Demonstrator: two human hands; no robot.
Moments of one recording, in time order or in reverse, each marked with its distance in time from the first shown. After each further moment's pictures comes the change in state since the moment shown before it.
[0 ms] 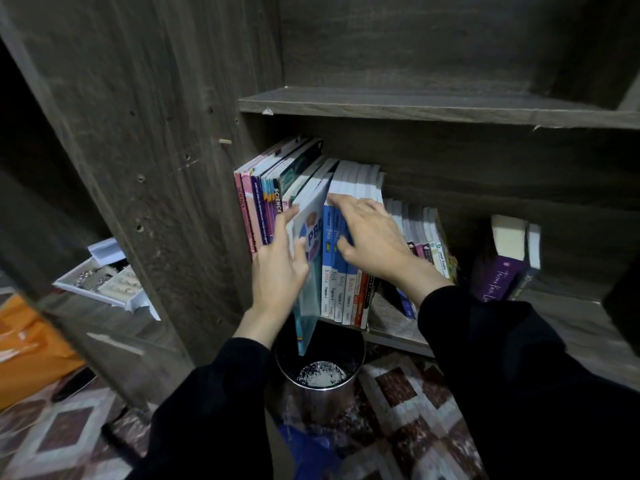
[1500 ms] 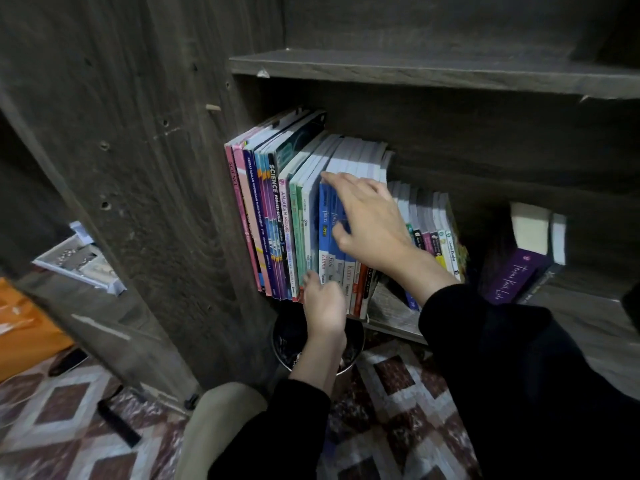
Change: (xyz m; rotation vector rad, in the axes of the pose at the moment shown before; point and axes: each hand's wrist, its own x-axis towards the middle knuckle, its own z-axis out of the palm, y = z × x) left_hand -0.049 0.022 0.078 -0.667 -0.143 -1.025; right_hand 0.006 0.002 0.015 -0.014 0.079 -0.046
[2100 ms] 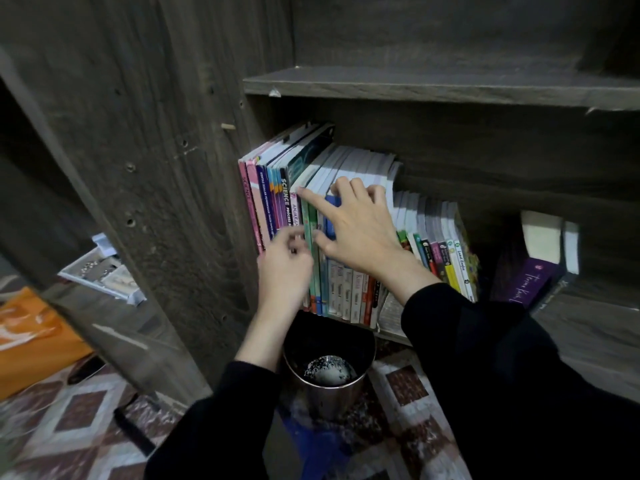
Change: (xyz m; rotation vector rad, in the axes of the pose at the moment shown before) left_hand 0.003 0.074 -0.057 0.479 0.137 0.548; right_hand 0.019 -0.015 0.013 -0.232 -0.036 -0.030
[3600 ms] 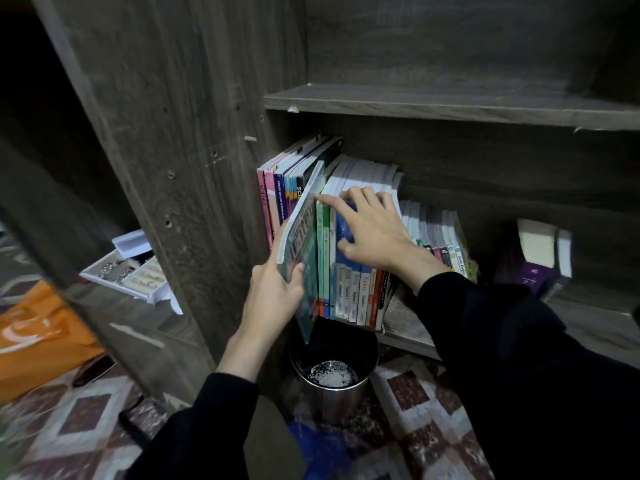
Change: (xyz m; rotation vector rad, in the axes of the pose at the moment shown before) left_hand -0.020 -0.018 -0.041 0.130 -0.070 0.188; right_hand 0.002 0.009 -0.005 0.042 -0.074 -0.045
